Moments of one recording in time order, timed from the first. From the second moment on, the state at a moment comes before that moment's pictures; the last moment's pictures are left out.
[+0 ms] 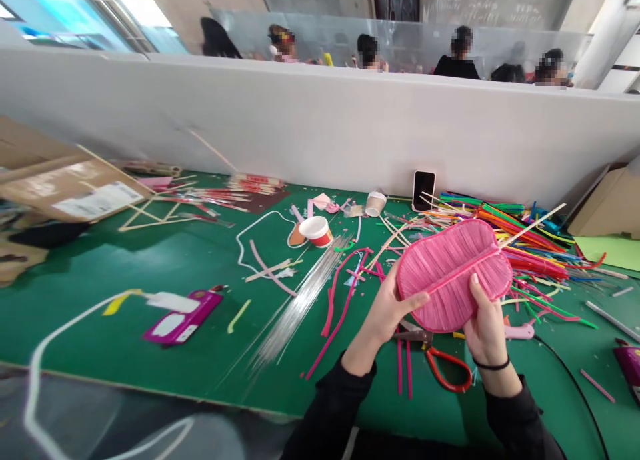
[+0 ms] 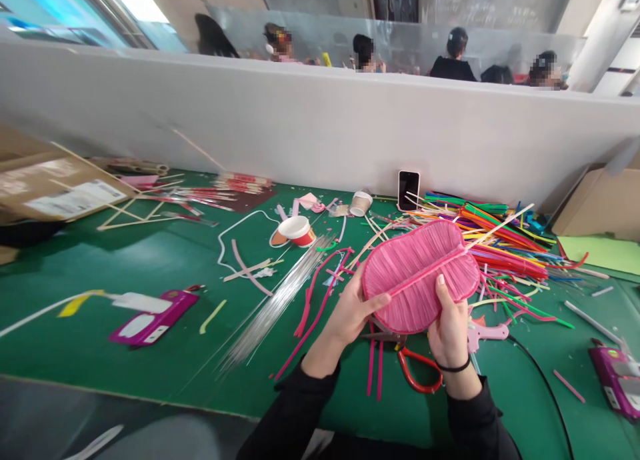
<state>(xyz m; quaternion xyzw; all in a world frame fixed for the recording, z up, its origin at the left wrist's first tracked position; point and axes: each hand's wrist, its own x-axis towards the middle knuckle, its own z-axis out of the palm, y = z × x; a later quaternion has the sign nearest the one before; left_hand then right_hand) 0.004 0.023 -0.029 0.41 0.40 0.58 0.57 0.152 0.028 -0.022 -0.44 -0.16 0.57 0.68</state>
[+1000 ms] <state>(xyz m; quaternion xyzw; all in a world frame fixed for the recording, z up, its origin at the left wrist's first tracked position) -0.035 0.026 -0.033 0.28 0.36 0.50 0.74 0.203 0.028 -0.011 -0.43 -0.38 0.64 0.51</state>
